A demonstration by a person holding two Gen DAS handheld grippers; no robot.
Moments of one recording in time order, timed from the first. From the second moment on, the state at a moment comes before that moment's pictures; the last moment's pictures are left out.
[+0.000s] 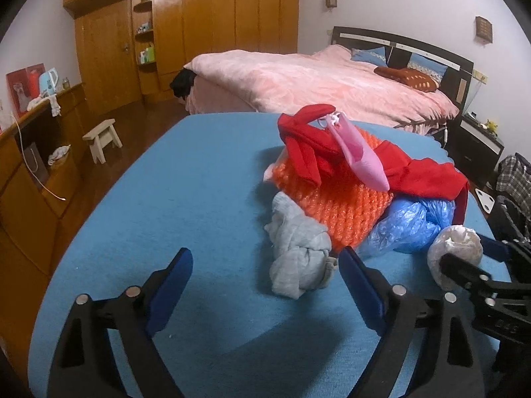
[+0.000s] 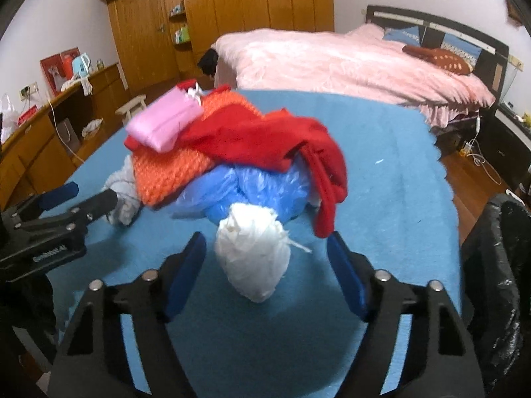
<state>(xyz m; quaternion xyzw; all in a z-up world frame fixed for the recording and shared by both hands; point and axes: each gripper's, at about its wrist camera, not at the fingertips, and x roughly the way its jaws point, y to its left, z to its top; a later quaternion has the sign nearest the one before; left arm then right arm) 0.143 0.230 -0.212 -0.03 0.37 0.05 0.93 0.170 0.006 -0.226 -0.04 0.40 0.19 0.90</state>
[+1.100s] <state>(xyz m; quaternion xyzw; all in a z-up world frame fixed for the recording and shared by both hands) 0.145 0.234 -0.215 -0.05 0.39 0.05 0.92 0.164 -0.016 -0.224 -0.01 0.40 0.18 0.90</state>
